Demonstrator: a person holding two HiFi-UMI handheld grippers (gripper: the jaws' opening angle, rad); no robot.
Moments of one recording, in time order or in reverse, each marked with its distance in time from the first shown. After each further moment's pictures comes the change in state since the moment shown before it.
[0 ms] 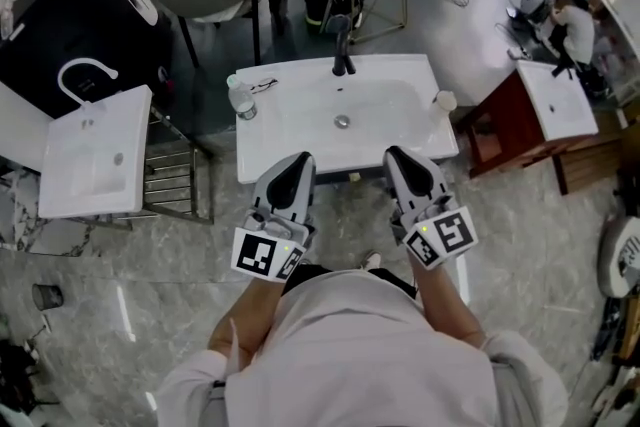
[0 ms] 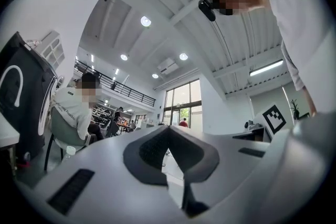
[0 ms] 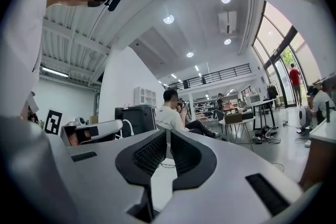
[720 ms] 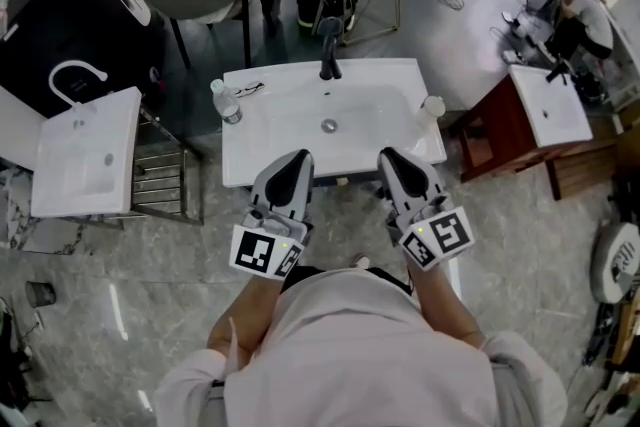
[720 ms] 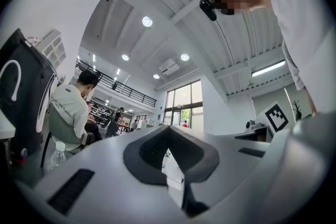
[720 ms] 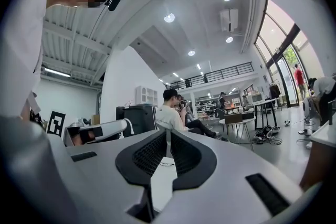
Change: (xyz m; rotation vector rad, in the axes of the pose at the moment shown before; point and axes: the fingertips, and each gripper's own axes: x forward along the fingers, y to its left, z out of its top) left arm 0.034 -0.019 -0.010 -0.013 -0.010 0.010; right arm -0.007 -0.031 0.007 -0.002 0.016 0.026
